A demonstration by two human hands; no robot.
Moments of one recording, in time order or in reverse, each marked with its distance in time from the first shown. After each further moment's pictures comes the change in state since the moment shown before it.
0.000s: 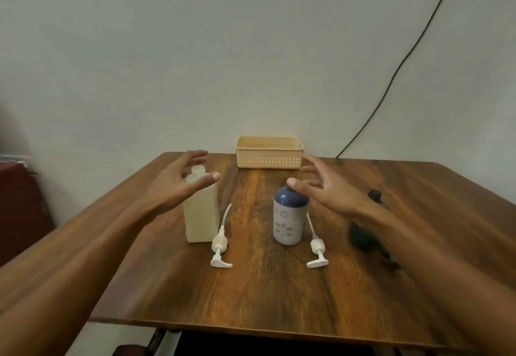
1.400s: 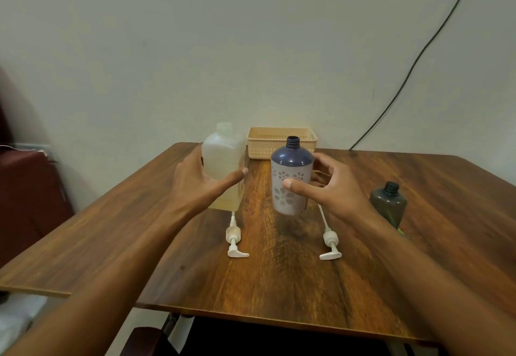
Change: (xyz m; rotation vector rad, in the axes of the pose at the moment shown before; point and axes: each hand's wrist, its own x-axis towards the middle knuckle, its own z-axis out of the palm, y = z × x) left_hand -0.016 0.020 0.031 -0.005 0.368 0.075; right_hand -0.023 -0.024 0.035 0.240 0.208 -0.209
